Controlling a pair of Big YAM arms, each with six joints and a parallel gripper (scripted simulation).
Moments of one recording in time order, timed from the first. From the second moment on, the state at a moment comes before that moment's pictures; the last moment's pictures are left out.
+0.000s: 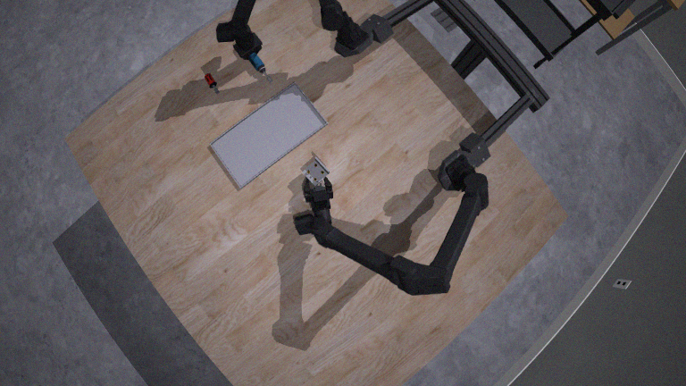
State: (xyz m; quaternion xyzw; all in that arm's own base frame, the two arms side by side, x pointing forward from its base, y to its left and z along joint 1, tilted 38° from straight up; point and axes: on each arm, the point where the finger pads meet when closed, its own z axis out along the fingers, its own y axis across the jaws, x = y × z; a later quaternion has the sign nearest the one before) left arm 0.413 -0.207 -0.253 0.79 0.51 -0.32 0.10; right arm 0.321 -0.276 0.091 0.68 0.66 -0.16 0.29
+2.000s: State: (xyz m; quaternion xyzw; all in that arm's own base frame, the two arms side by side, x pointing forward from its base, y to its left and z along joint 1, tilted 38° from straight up) left arm 0.413 -0.207 -0.253 0.79 0.51 -0.32 0.10; right arm 0.321 -0.276 0.091 0.68 0.66 -0.16 0.28
